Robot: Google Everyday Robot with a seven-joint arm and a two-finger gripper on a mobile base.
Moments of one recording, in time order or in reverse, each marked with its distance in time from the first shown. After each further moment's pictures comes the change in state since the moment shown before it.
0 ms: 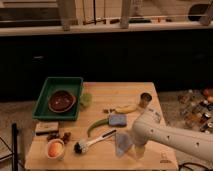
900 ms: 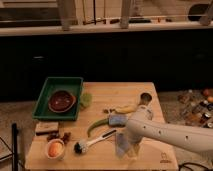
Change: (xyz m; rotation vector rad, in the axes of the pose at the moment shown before) arm -0.021 -0.015 0.016 -0.038 -0.007 0.001
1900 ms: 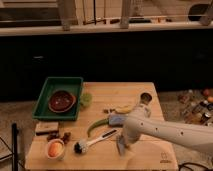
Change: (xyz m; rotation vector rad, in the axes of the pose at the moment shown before) arm 0.000 -0.007 0.012 -0.023 -0.023 -0.002
